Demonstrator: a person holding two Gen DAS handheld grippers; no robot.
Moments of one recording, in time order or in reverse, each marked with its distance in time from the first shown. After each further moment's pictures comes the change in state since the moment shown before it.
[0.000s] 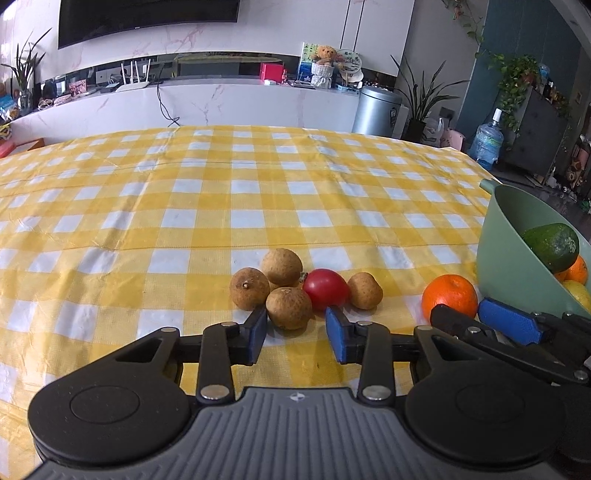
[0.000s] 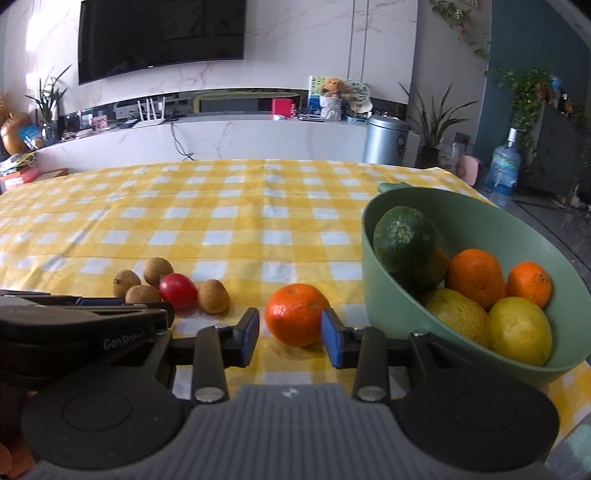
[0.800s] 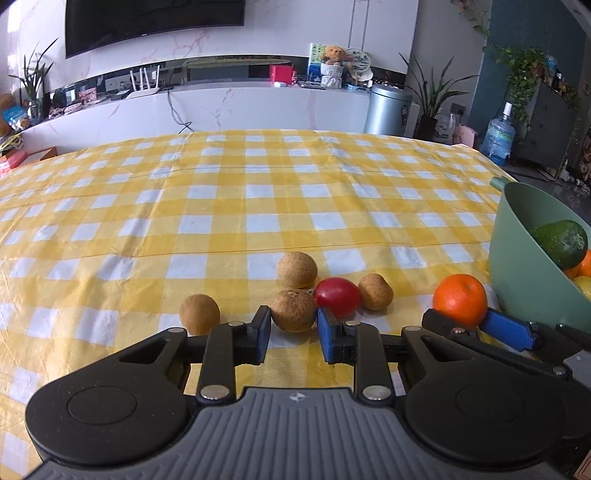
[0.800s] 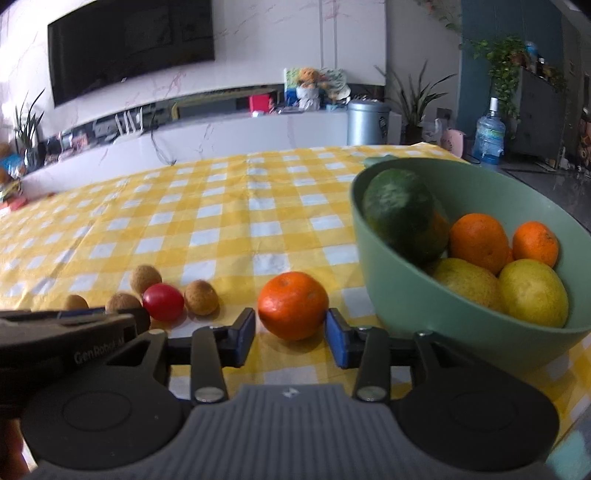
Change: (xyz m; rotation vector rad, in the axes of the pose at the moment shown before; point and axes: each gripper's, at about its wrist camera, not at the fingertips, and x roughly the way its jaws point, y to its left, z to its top) left arm -0.005 0.000 0.002 0.014 0.003 0.060; right arm 0.016 -0.002 -0.004 0.107 0.033 0.009
